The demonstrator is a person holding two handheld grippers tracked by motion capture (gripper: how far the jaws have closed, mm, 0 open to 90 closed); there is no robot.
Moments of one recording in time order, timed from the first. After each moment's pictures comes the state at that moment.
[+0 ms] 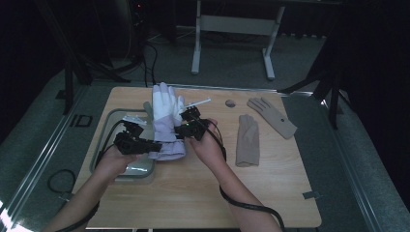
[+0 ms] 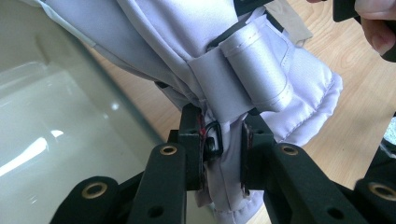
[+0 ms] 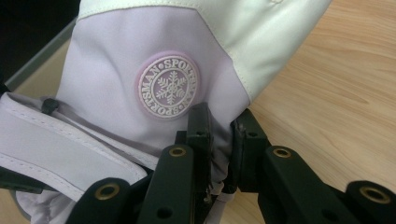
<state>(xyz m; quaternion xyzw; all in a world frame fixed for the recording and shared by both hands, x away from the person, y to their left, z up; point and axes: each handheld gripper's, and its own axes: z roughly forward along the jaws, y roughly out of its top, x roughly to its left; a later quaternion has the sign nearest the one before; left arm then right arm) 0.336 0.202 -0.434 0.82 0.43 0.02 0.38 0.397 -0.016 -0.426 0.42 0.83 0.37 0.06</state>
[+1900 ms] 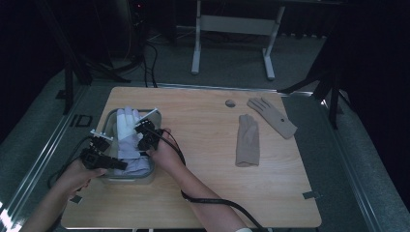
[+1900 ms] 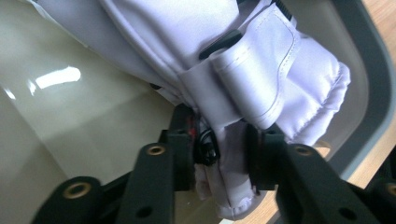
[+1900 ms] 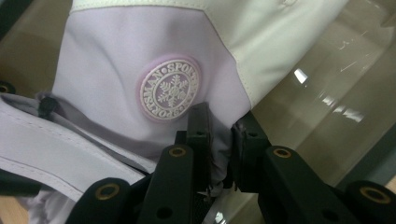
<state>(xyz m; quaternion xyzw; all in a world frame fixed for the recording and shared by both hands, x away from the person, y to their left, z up) 0.323 0.296 -0.494 0.82 0.49 -0.05 0.28 0.400 0.115 -0.491 0.39 0.88 0.26 -0.02</state>
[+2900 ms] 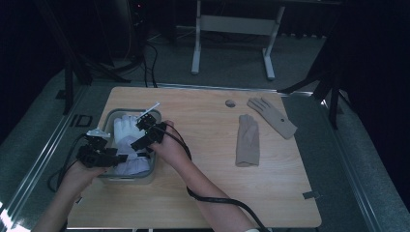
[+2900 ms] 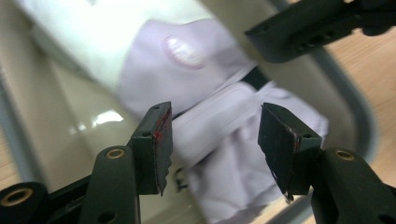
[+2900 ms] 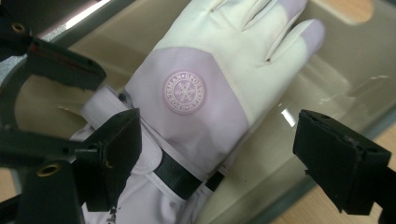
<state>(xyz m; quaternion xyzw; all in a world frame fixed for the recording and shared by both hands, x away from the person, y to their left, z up) 0.302 0.280 -0.461 0.80 0.50 0.09 0.31 0.396 0.099 -0.458 0.30 0.90 0.32 0.02</state>
